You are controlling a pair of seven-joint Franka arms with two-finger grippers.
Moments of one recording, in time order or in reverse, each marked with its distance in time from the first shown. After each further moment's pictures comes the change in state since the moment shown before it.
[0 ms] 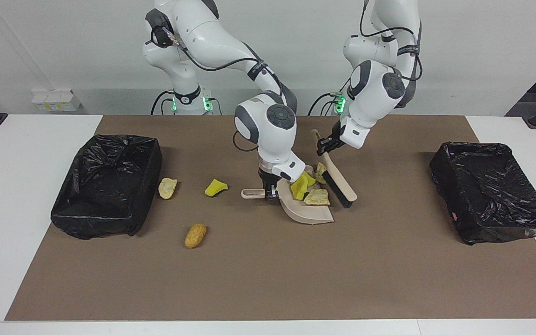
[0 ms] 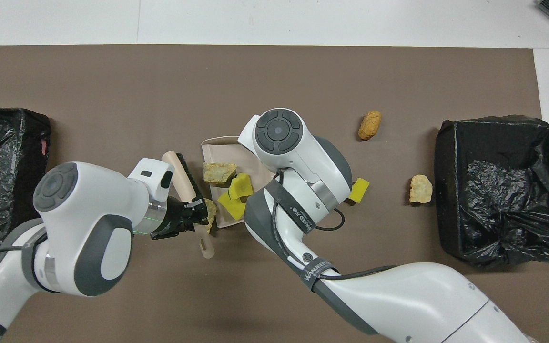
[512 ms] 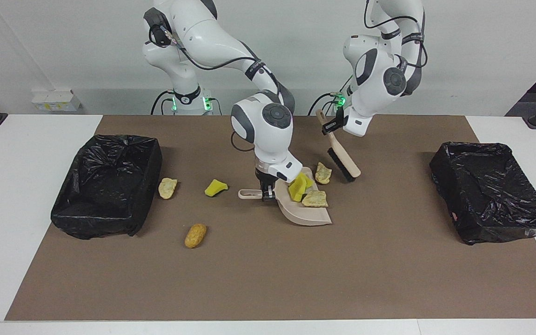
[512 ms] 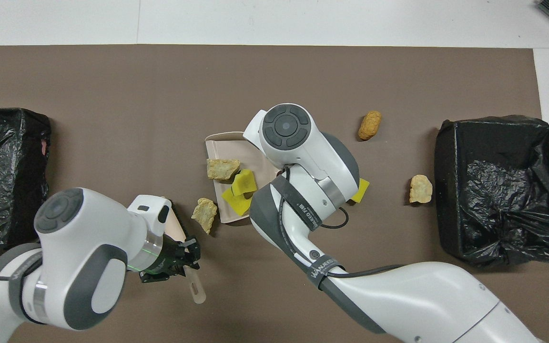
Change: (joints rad) left arm -0.065 -0.115 -0.024 -0.163 0.021 -0.086 -0.069; right arm -0.034 -0.026 0.000 -0.001 0.006 0.000 0.000
